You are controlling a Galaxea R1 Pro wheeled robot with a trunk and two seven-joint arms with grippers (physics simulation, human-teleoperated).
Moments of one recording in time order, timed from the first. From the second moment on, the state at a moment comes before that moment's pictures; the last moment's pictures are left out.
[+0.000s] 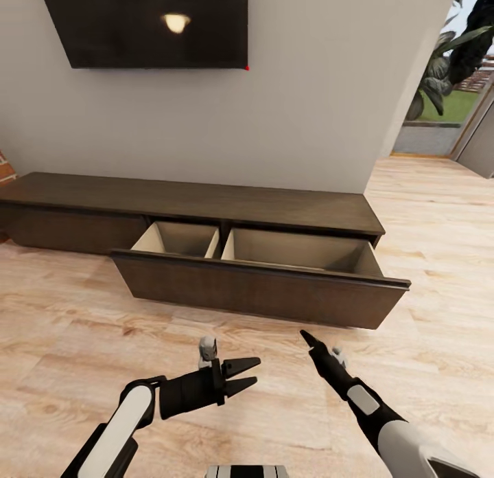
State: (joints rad) left arm -0.26 0.07 -0.28 -1.44 1.30 0.99 -0.34; right arm -0.69 -0.02 -0.30 -0.22 -0.74 0.16 0.67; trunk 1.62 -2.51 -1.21
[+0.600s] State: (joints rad) left arm -0.26 0.08 -0.27 -1.44 1.36 0.99 -0.34; right arm -0.66 -0.02 -0.30 0.00 -0.72 0.14 0.75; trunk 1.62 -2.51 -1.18
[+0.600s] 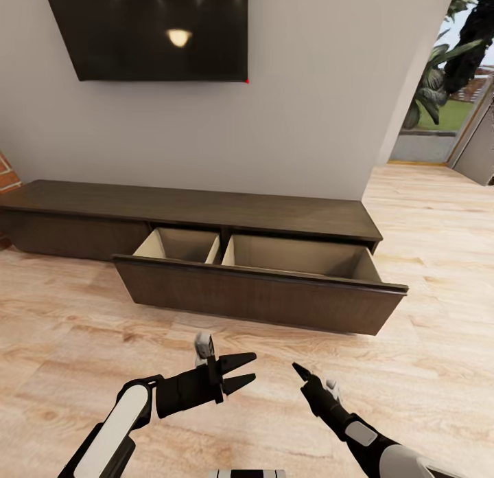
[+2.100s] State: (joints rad) left arm -0.30 0.16 0.03 -1.03 0.80 0.59 0.14; right arm -0.66 -0.02 -0.29 -0.02 -0.37 -0.03 0.33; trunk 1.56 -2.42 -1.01
